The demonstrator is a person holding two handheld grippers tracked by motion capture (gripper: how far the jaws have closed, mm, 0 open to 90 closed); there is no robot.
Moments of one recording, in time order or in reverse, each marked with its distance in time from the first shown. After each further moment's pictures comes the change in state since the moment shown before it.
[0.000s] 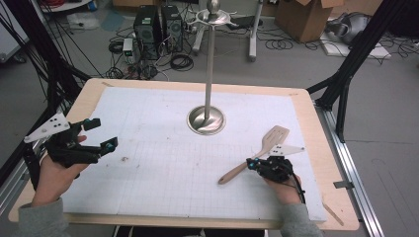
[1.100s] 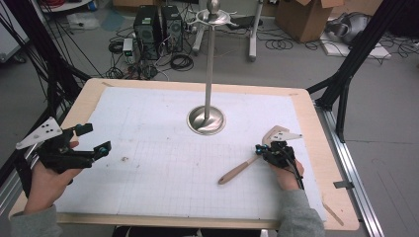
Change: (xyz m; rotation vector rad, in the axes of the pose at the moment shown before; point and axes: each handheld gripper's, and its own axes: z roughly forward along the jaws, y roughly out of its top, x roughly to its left) left arm 0.001 -0.009 -0.016 0.015 0.051 -0.016; right arm -0.040 0.012 0.021 0.110 -0.227 -0.008
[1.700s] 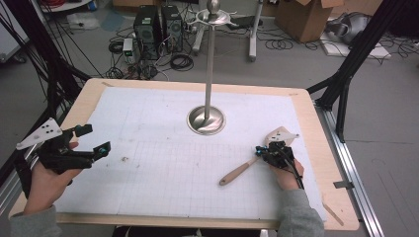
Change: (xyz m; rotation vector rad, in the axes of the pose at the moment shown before) left arm 0.002 -0.002 0.001 0.008 0.002 -0.004; right arm 0.002 -0.001 0.001 0.053 -0.023 -0.004
